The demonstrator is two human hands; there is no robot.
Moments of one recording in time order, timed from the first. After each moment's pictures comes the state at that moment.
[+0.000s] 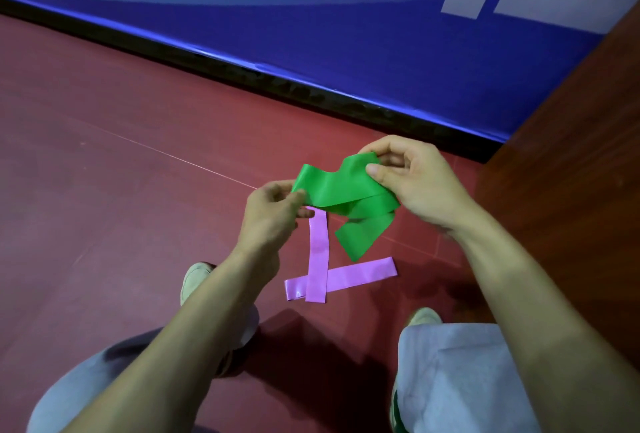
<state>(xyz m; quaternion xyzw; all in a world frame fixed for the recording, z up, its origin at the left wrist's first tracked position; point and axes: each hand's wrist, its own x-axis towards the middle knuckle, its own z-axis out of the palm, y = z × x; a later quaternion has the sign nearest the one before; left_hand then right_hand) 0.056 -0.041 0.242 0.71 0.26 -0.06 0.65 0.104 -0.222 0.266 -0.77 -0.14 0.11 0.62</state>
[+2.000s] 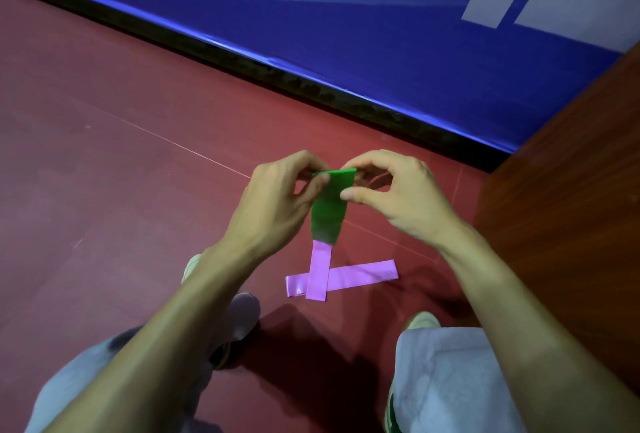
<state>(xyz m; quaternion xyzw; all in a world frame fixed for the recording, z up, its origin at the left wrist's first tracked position) 0.053 -0.012 0.268 0.91 -0.06 0.09 0.40 0.098 -0.196 0.256 -0.85 -0.20 0.05 0.48</state>
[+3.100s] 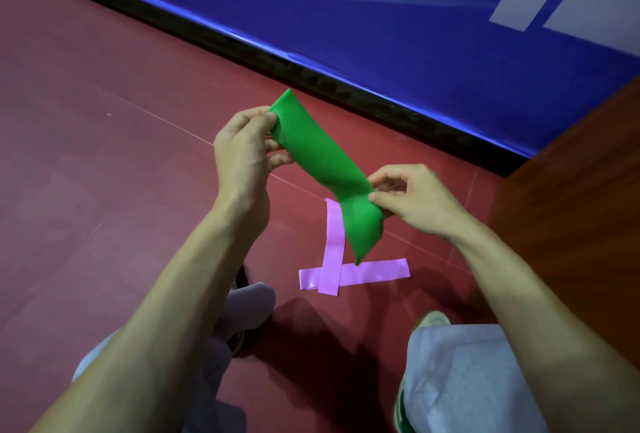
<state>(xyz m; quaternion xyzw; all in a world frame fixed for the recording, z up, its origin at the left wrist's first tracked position) 0.061 0.022 0.294 0.55 0.23 0.15 0.78 0.099 -0.180 0.238 -0.85 -0.13 0.18 0.48</state>
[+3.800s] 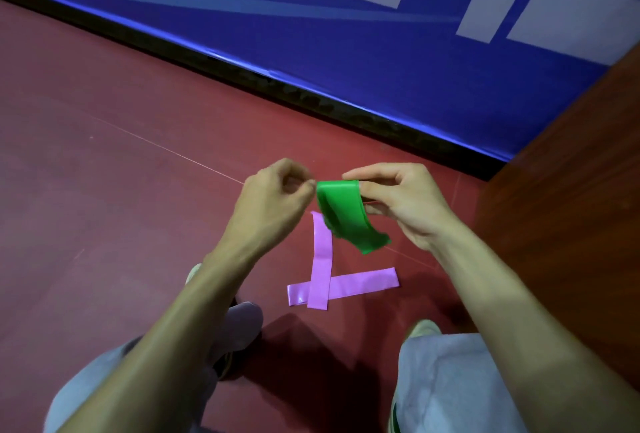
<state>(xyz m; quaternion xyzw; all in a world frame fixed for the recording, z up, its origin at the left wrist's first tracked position) 0.058 -0.005 0.271 0.90 0.10 0.02 0.42 0.093 -0.182 0.268 -0.70 0.00 0.19 0.69</state>
